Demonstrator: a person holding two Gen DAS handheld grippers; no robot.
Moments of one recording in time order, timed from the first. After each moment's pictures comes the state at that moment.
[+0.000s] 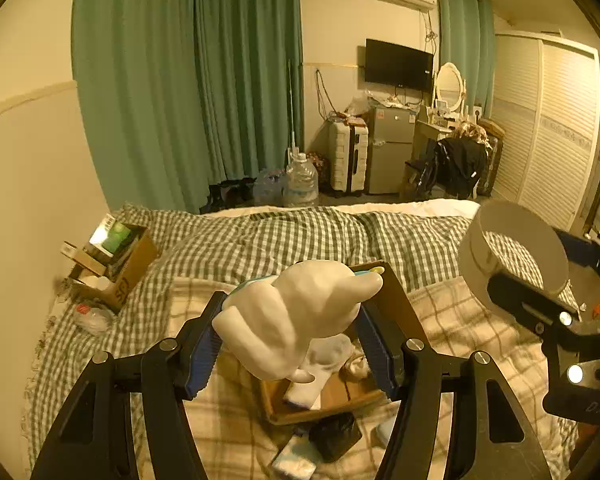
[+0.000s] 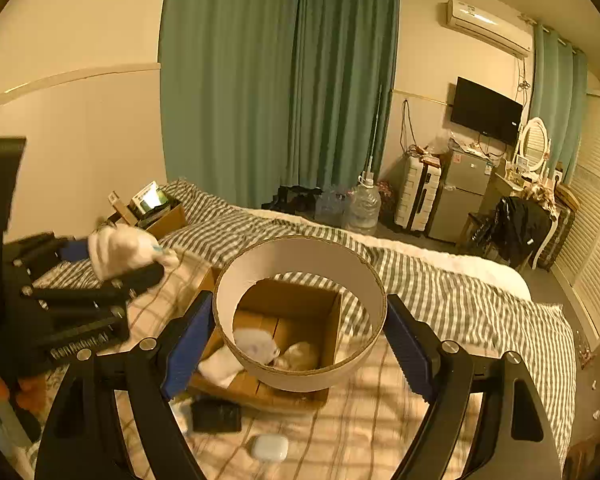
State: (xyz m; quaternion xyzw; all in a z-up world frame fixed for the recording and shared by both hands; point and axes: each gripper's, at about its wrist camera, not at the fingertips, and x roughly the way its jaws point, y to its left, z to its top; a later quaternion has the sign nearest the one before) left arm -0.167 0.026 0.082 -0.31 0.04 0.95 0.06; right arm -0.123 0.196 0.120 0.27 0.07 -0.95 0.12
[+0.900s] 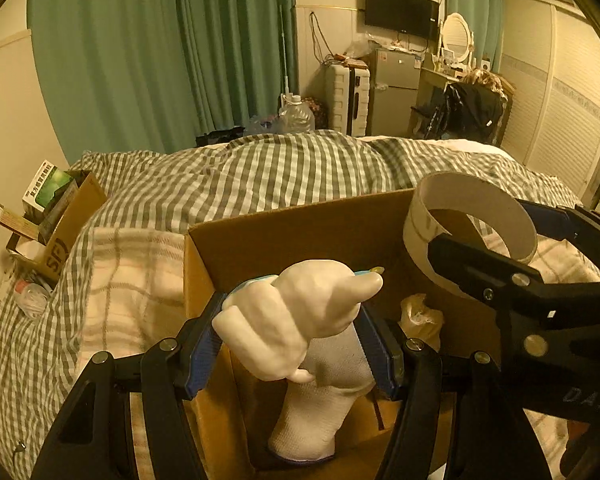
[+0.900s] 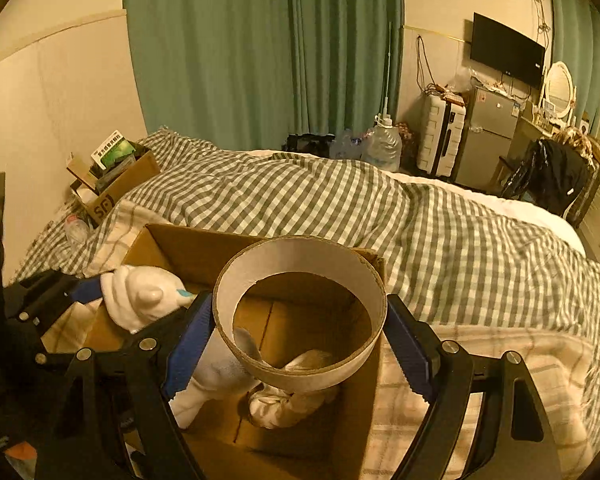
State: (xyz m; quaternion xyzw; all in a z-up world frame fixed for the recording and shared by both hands) left arm -0.268 0.043 -0.057 -0.39 0.05 0.92 0.06; right arm -0.266 0.190 -0.023 0.36 0.04 -0.92 0.14
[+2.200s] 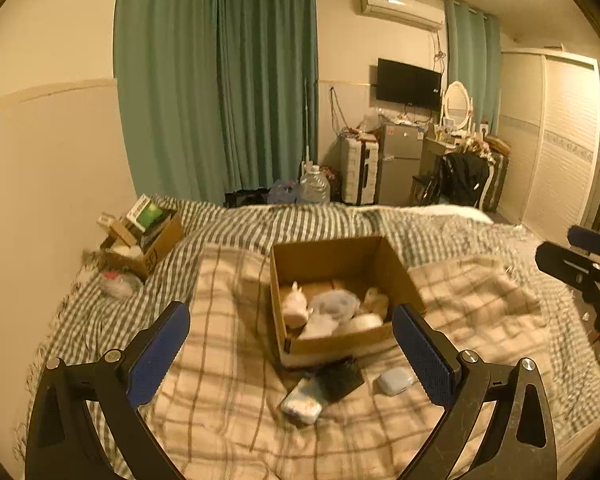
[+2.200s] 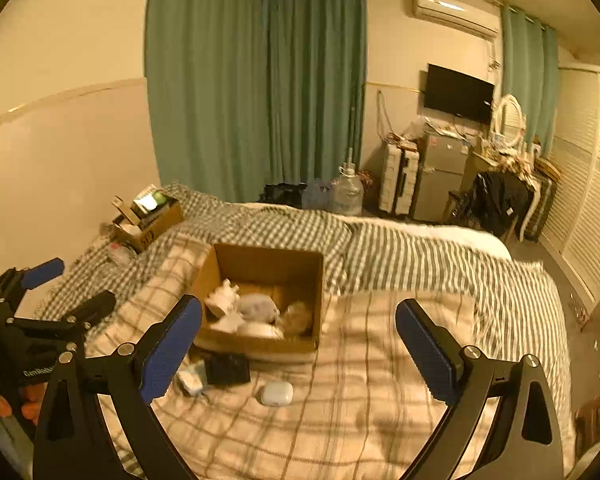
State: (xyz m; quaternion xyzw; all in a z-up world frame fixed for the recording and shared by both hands) left arm -0.049 -0.001 0.059 -0.28 0.03 0.96 0.03; right arm -0.022 0.235 0.112 0.28 0.03 -0.96 0.08
